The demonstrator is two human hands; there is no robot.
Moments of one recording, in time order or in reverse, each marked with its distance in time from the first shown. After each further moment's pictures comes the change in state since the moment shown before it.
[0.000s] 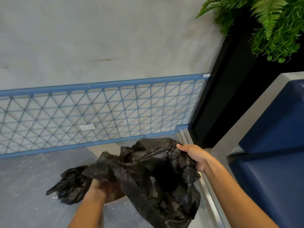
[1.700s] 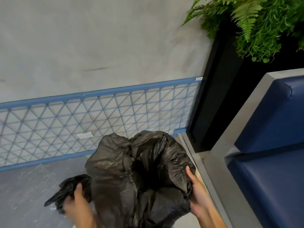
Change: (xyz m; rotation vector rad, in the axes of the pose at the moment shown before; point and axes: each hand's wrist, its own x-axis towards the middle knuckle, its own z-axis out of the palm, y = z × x) left_hand 0.016 -0.030 -0.044 0.363 0.665 0.468; right_hand -0.054 0.085 0.012 0.881 -0.076 -0.046
